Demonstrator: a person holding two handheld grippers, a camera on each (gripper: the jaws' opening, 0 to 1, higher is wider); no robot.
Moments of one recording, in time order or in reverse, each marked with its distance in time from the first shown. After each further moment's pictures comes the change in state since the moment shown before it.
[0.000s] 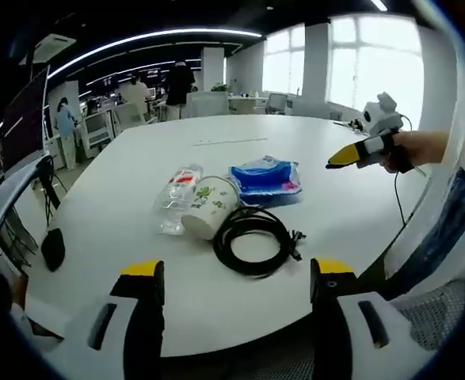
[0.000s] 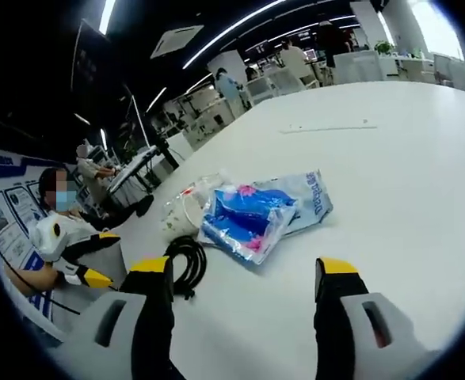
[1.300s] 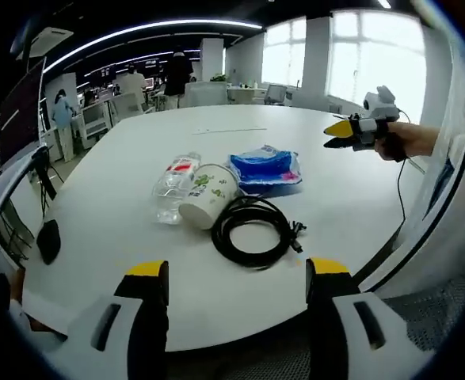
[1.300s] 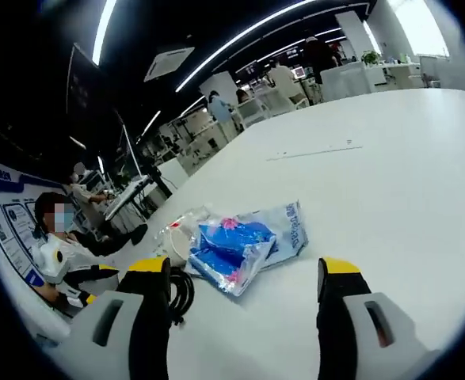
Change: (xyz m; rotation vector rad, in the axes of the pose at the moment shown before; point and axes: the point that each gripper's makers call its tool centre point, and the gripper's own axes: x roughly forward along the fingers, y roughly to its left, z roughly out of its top) left arm 0.007 0.003 -0.011 -0.040 0.066 0.001; right arm -0.011 -0.014 0.035 0.012 -0.141 0.026
